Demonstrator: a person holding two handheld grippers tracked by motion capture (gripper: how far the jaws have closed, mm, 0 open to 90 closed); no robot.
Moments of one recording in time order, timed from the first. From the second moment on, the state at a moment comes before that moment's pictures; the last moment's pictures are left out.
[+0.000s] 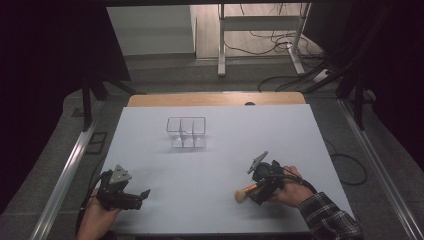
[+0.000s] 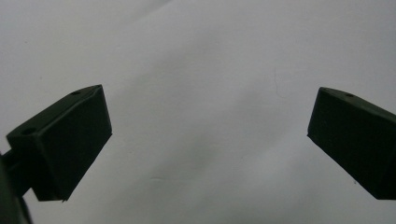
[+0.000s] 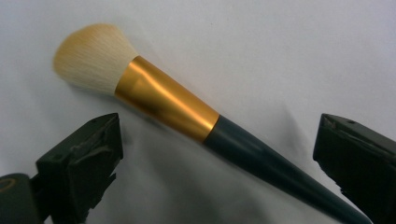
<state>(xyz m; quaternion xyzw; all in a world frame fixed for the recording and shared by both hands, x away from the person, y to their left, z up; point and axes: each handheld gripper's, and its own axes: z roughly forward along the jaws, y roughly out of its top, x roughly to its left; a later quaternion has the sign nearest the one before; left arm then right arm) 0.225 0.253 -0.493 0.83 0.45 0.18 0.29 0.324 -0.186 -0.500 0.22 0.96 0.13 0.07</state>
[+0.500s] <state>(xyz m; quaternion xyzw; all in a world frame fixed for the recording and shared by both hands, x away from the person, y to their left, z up) 0.224 0.251 -0.494 0.83 0.44 0.18 0.29 0.324 -0.185 -0.496 0.19 0.97 0.14 0.04</state>
